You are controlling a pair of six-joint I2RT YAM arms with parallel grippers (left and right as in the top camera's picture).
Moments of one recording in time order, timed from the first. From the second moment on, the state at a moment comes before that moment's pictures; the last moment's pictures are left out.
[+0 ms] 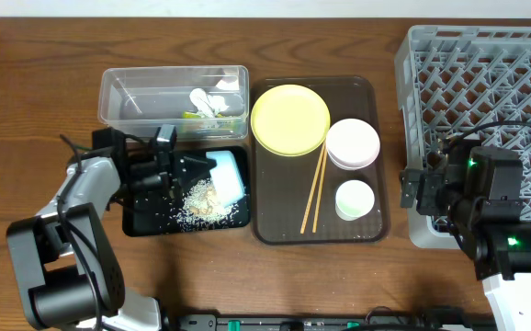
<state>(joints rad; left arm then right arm) 0.26 1.70 0.89 -0.81 1.47 -0.18 0.01 0.93 0.85 -0.80 -0.07 0.09</state>
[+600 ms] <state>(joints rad) 0.29 1.70 0.89 -0.79 1.49 -0.44 0.01 0.93 0.85 -0.80 -0.07 0.09</state>
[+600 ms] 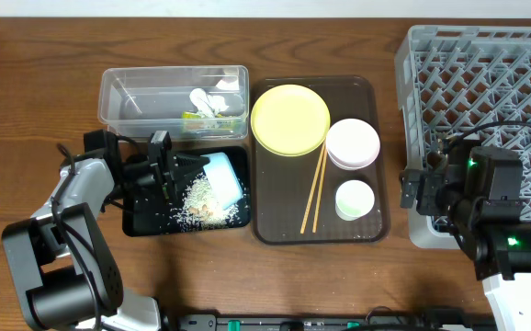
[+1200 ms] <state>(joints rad) 0.30 1.70 0.89 -0.71 1.49 -0.52 0.01 0.93 0.85 -0.80 -0.07 0.09</state>
